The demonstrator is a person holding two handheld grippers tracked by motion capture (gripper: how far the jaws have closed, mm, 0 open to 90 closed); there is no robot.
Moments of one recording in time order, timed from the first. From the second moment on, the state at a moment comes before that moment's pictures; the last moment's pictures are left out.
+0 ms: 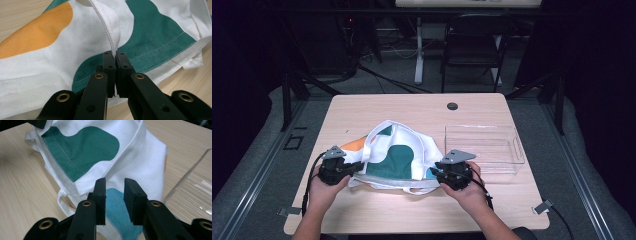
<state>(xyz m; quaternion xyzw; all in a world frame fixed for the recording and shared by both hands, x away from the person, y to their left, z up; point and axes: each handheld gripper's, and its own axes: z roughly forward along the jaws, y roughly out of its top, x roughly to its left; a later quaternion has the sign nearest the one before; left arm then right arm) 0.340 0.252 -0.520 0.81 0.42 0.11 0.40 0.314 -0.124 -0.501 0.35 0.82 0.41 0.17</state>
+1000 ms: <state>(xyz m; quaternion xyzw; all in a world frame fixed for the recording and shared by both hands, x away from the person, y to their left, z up) 0.341 0.251 -0.523 0.81 0.42 0.11 0.40 0.337 -0.089 -0.528 0.39 0.82 0.40 0.13</state>
